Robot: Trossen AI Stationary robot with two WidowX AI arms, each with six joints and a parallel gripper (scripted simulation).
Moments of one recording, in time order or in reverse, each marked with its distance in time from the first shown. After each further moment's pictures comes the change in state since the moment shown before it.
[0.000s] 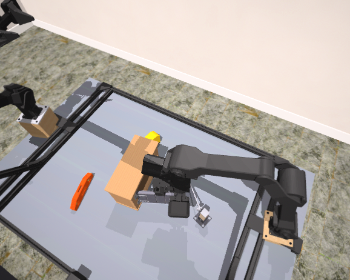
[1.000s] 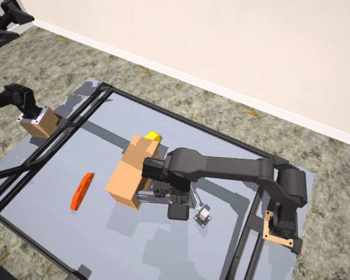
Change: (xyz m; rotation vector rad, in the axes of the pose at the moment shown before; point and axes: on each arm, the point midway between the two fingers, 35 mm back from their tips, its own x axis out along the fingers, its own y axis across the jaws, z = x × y) left arm 0.000 0.000 0.000 -0.002 0.000 -0.001; right arm 0.006 0.005 -0.001 0.026 0.005 0.003
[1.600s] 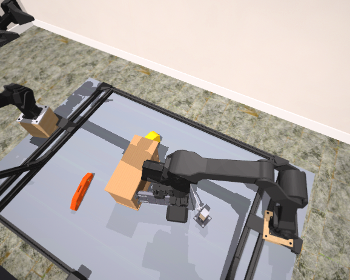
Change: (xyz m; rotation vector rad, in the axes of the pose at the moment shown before) left arm 0.000 0.000 0.000 0.000 0.000 0.000; right arm 0.000 0.006 0.000 0.041 0.000 0.000
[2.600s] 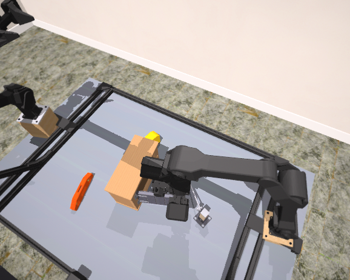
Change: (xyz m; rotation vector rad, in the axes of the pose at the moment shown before) left arm 0.000 0.000 0.000 0.000 0.000 0.000; right arm -0.021 0.000 -0.001 0.000 0.005 0.000
